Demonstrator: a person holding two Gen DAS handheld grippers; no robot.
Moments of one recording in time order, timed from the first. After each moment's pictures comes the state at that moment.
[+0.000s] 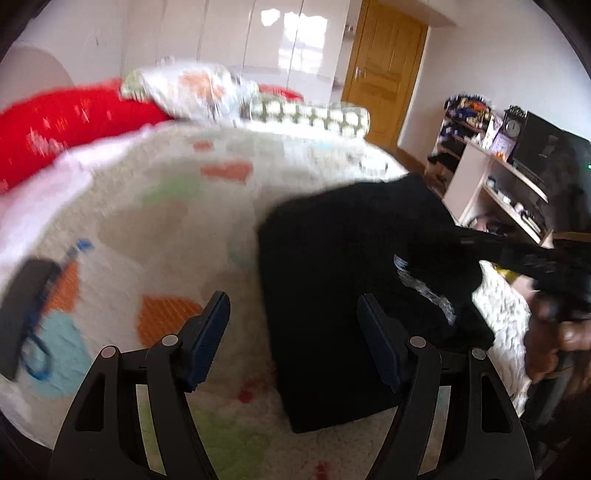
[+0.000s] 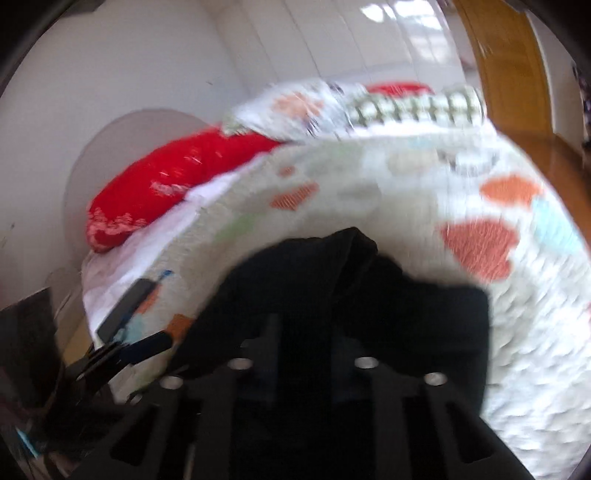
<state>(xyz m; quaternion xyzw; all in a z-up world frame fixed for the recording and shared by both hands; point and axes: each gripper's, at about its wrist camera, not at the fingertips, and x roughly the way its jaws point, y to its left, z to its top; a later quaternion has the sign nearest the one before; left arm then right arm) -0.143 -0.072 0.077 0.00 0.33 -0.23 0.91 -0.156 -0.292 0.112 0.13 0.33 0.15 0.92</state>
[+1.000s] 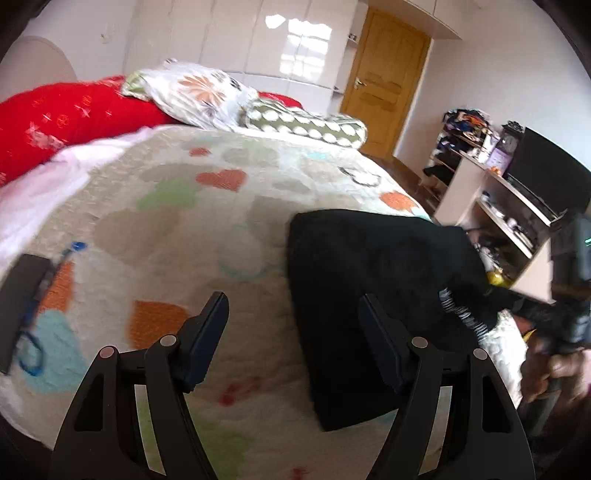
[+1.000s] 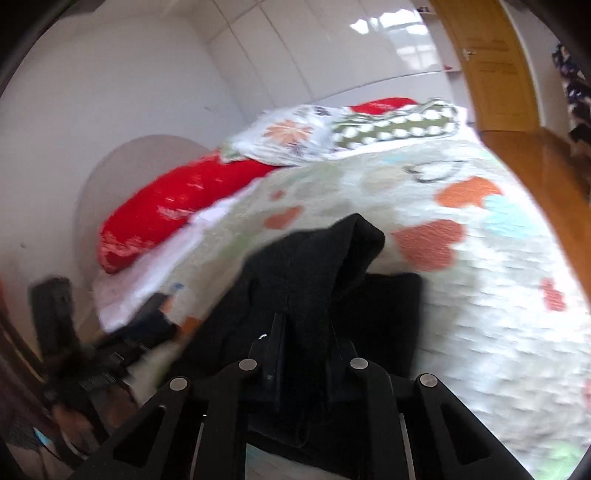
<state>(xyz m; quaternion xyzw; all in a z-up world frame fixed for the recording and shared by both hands) -0.140 -0.089 0.073 -0.03 0.36 -0.25 0.90 -0.188 -0.339 0.090 0.16 0.35 0.12 0.91</state>
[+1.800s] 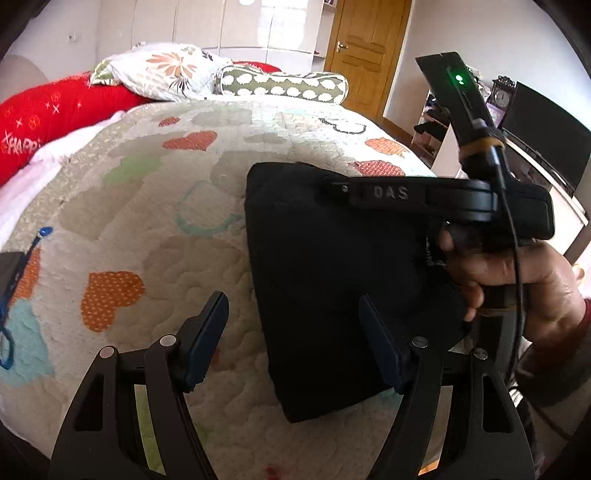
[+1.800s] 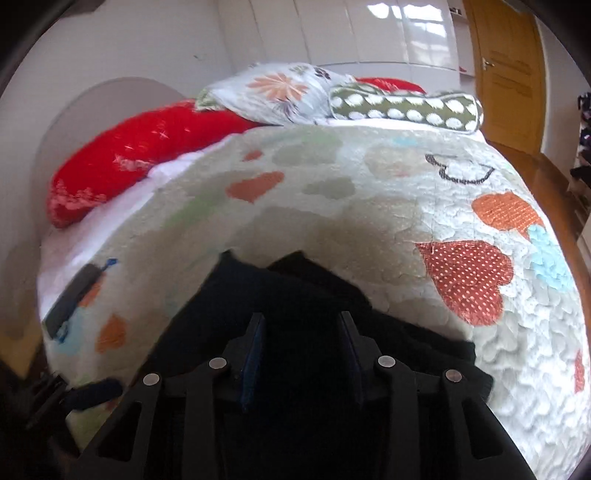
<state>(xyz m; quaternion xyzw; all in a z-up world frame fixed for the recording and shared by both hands) -0.143 -0.118 0.042 0.03 0.39 -0.26 0.88 -0.073 -0.282 0.065 0.07 0.40 0.10 0.91</state>
